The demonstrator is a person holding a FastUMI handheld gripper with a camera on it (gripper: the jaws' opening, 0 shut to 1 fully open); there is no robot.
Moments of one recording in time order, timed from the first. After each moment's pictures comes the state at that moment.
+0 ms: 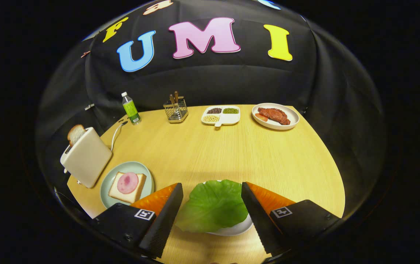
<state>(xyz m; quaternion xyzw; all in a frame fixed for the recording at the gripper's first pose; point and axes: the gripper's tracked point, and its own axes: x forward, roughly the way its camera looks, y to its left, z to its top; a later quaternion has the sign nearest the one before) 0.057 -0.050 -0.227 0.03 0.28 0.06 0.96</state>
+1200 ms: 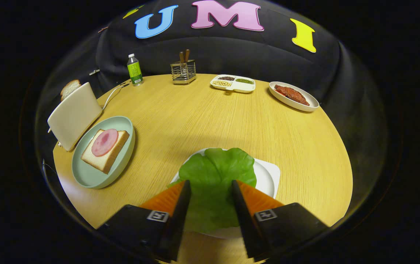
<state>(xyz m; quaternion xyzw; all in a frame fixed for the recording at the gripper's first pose) 0.056 -0.046 -0.306 -0.05 0.34 0.08 0.94</state>
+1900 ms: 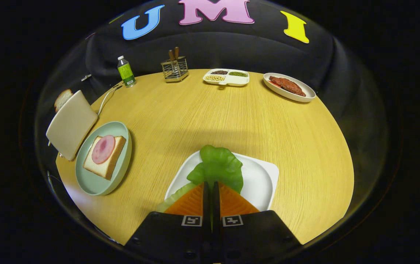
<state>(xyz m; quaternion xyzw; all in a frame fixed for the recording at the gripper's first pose) 0.059 -0.050 -0.296 -0.03 0.37 0.06 0.93</state>
